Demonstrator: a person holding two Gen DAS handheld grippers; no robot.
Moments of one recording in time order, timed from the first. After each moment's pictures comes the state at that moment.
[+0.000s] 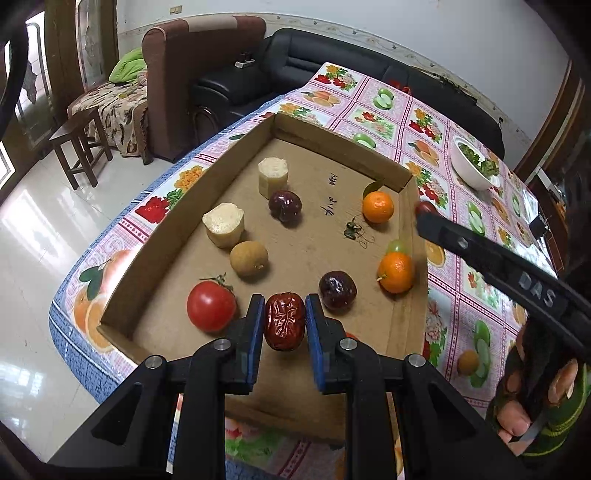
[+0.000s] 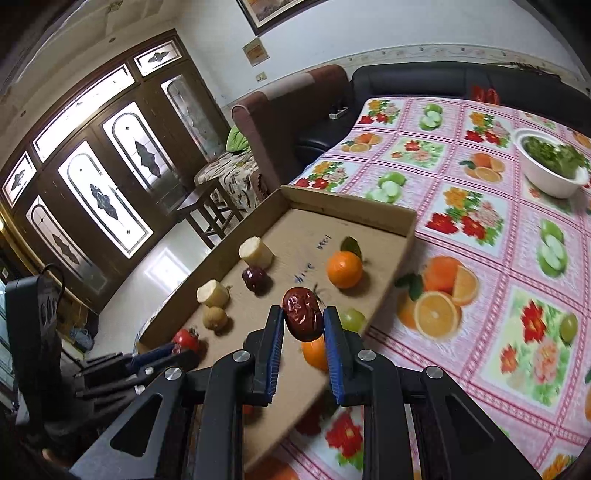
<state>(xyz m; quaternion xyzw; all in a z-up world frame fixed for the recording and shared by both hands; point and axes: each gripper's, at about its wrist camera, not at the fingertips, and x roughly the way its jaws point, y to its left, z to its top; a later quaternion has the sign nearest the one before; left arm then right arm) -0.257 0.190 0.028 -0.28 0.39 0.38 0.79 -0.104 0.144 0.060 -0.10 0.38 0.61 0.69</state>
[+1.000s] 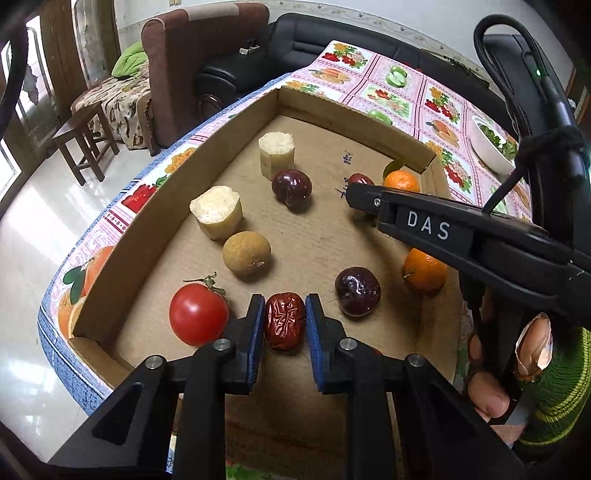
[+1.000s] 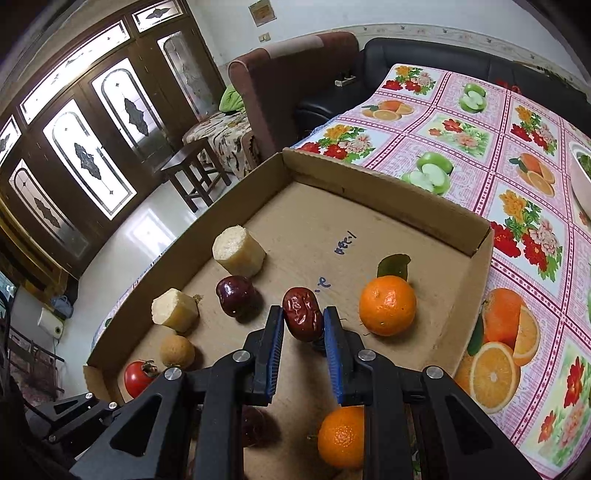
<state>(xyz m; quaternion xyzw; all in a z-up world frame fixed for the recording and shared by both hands) -0.238 0.200 0.002 -0.27 0.42 0.39 0.77 -0.113 0.233 0.020 -0.18 0.40 0.59 0.67</state>
